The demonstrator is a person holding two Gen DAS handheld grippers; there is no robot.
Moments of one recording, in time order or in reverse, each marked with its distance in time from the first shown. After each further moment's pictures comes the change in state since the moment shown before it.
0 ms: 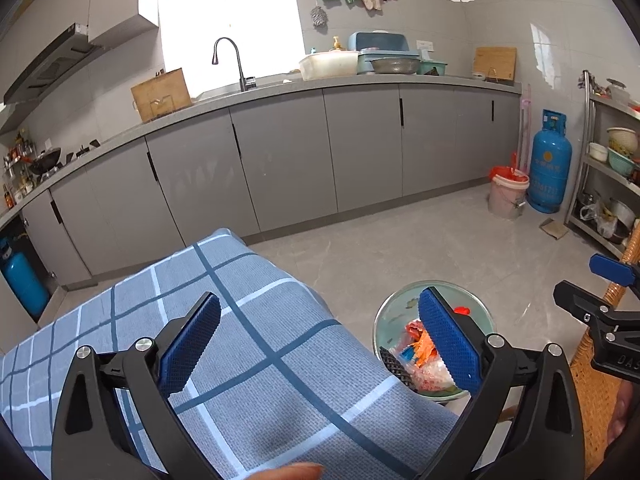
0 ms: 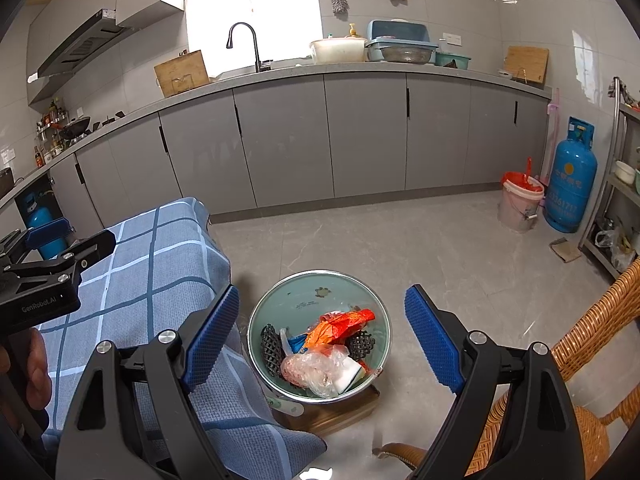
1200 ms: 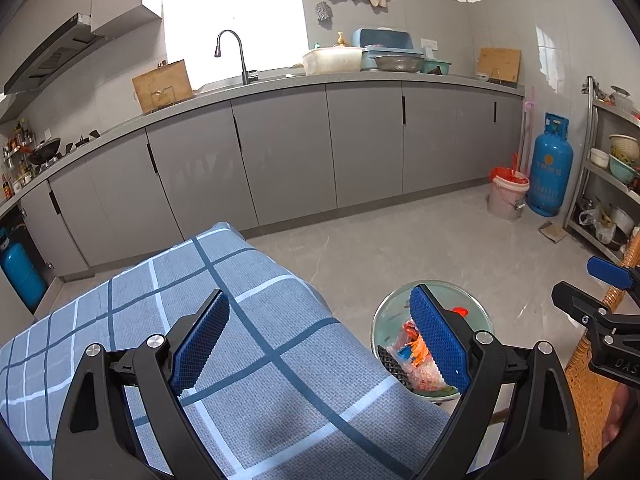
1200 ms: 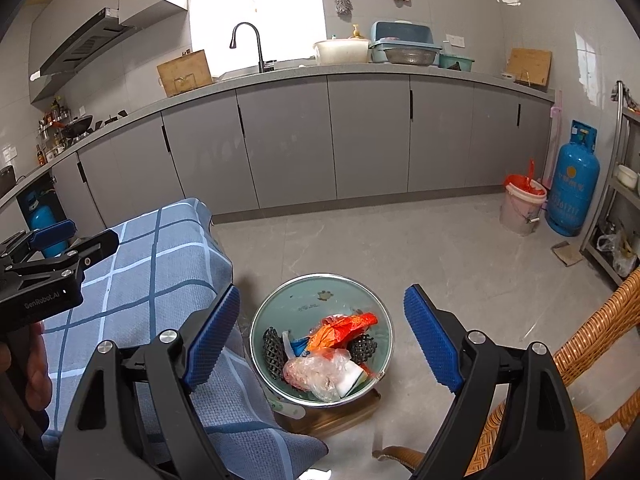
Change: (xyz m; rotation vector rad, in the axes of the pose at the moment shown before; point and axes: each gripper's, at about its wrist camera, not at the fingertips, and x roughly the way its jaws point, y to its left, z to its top) left arm 0.005 0.002 0.007 -0.029 0.026 -0.006; right arm 0.003 0.002 0.003 -0.010 -0.005 0.005
